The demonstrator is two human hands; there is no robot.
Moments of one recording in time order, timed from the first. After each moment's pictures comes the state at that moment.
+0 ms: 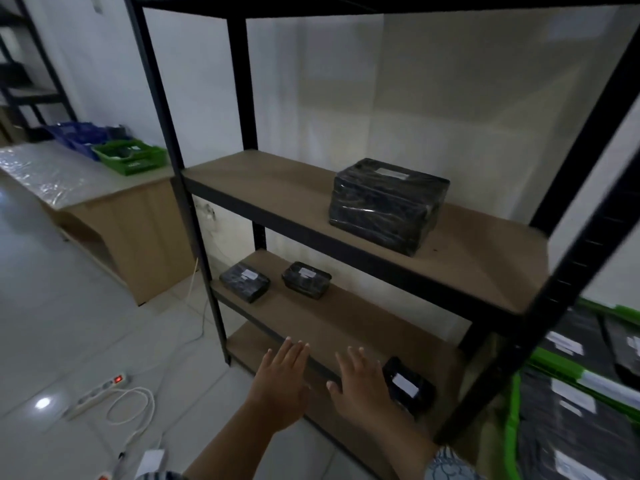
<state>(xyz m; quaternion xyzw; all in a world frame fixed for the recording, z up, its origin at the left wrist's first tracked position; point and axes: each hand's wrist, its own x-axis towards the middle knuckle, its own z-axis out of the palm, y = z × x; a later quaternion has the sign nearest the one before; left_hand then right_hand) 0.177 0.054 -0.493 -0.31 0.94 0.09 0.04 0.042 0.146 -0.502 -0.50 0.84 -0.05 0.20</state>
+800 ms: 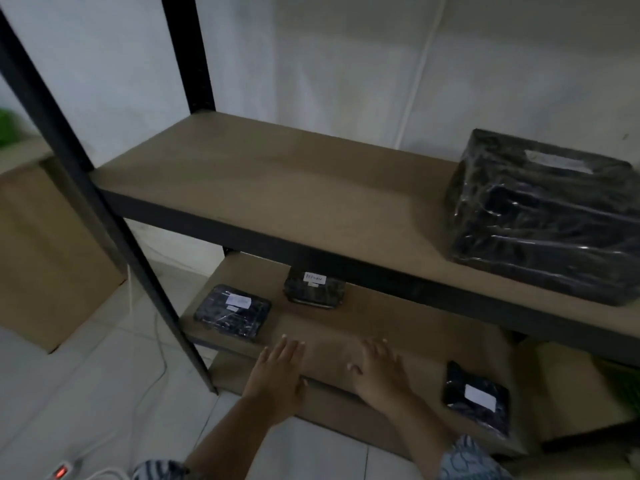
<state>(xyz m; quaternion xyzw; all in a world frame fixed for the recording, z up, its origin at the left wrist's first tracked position) 0.140 -0.270 -0.587 -0.14 0.98 0.11 0.13 0.015 -0.117 -0.570 -0.27 0.92 -0.07 0.28</state>
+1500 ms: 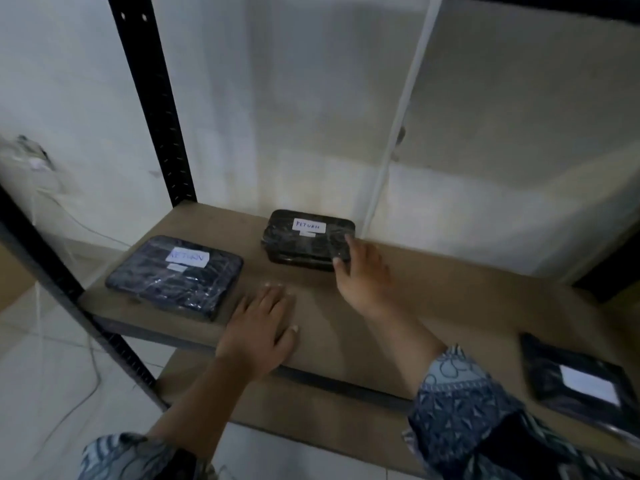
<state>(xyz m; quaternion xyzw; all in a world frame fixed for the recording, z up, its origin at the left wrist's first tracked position) 0.052 -0.361 -0.820 -0.11 0.98 0.11 -0.10 -0.102 -0.232 -0.761 -0.26 0.95 -0.19 0.03</state>
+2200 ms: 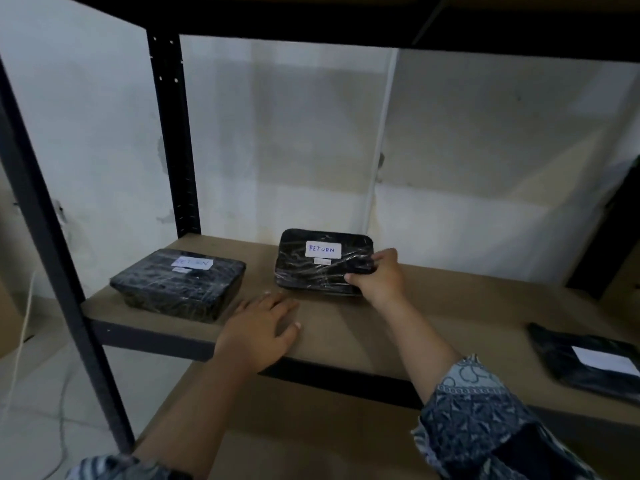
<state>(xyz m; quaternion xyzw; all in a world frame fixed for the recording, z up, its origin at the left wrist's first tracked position) 0.056 -0.363 -0.833 -0.11 0.98 0.09 -0.14 -0.092 -0.208 -0.779 -0.13 0.83 -0.54 0.00</state>
